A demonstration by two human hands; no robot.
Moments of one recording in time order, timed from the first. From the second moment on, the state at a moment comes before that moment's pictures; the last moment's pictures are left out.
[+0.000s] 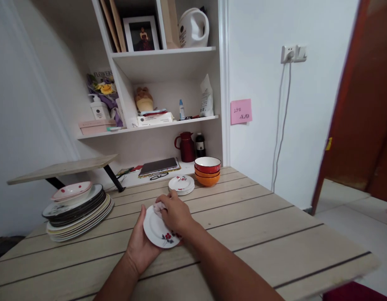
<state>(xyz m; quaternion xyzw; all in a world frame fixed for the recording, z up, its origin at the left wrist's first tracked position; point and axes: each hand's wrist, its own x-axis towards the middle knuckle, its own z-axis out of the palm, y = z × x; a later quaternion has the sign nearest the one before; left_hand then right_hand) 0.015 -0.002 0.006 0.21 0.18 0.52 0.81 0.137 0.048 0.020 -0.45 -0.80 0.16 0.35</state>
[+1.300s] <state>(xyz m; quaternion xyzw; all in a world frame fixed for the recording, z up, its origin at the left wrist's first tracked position) 0.015 -0.002 0.004 0.21 0.20 0.50 0.82 0.135 0.052 0.016 -0.43 -0.79 0.19 0.39</state>
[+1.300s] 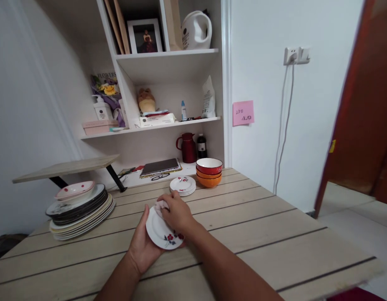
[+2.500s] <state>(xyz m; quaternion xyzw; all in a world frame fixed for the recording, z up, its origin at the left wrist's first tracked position) 0.005 0.000 0.008 0.19 0.20 0.54 0.79 0.123 0.028 0.024 -0.32 -0.85 0.20 0.37</state>
